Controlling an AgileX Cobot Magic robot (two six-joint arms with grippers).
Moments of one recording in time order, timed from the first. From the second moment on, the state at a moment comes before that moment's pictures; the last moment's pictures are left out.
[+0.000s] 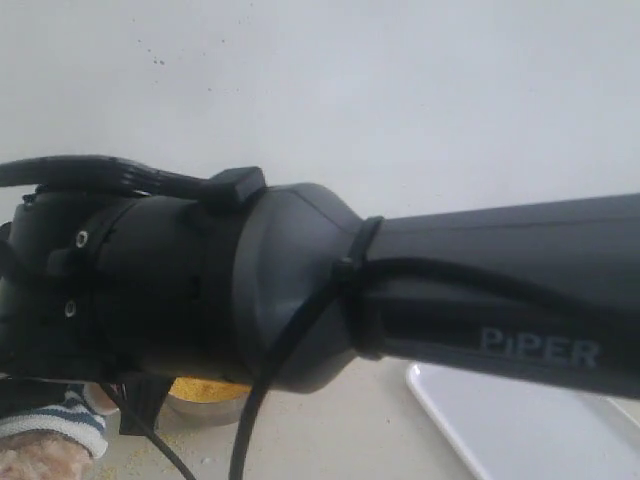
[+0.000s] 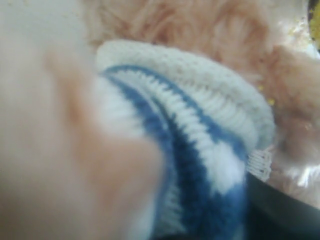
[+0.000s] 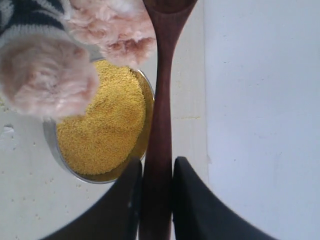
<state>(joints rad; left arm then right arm) 0.37 1.66 -0.55 -1.49 0.94 1.18 1.19 1.98 -1.66 -0.91 0.91 0.03</state>
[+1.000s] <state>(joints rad) 0.37 1.66 -0.55 -1.49 0.95 1.18 1.21 1.98 -1.66 -1.01 0.97 0.10</state>
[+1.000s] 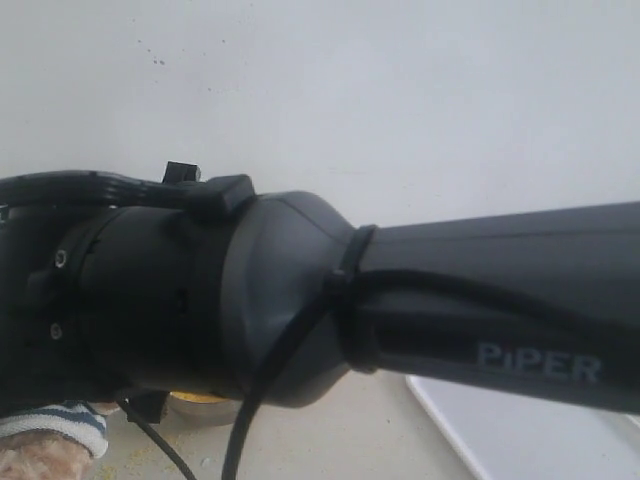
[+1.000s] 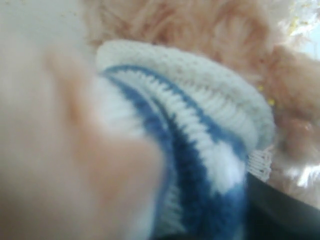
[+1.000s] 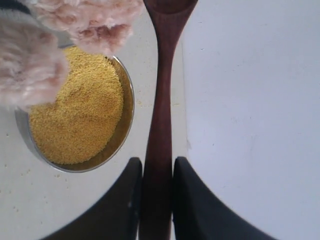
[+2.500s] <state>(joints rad) 0.37 1.66 -0.57 -1.73 0.83 1.30 0.98 1.86 -1.66 -0.60 1.13 -0.33</state>
